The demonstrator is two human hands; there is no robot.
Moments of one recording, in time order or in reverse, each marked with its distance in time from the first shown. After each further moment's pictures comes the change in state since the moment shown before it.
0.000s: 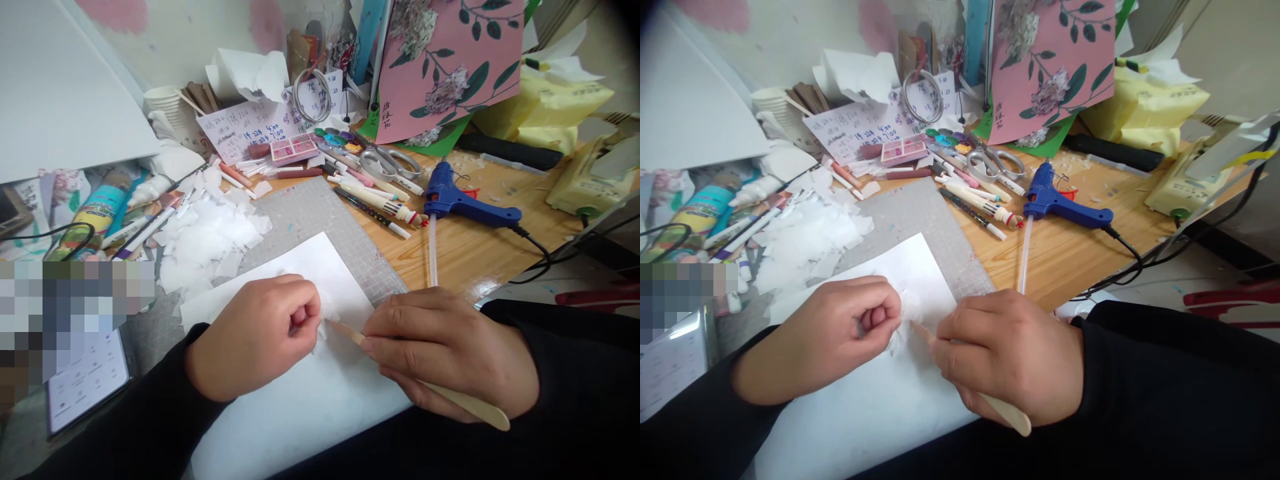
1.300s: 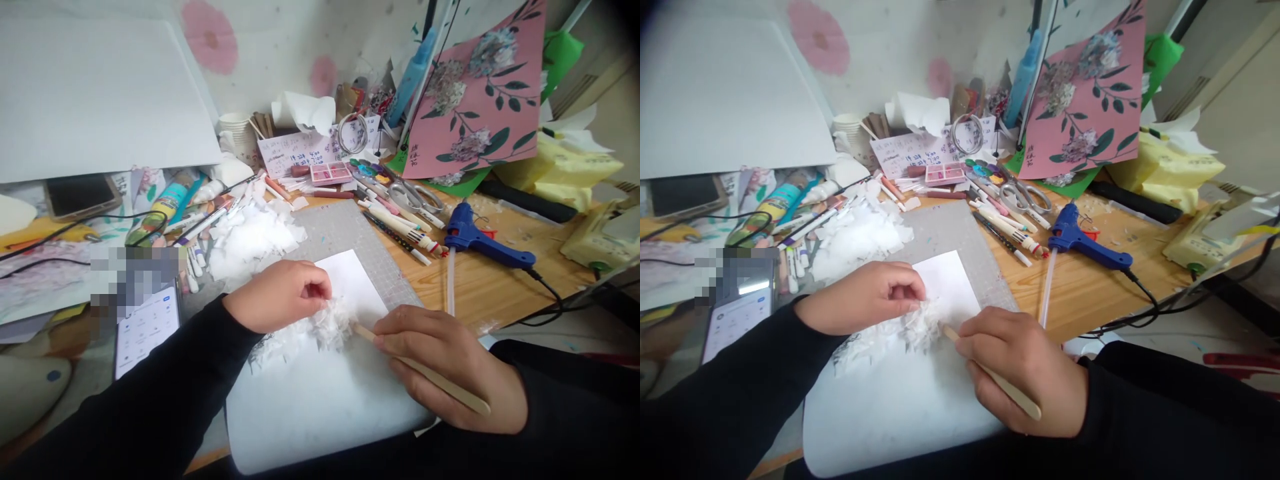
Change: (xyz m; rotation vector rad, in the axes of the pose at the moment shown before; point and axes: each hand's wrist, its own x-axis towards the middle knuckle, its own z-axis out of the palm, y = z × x) left_hand 0.005 -0.028 -0.024 -0.163 -0.099 -0.139; right_hand 0.008 -0.010 0.009 0.198 0.002 0.171
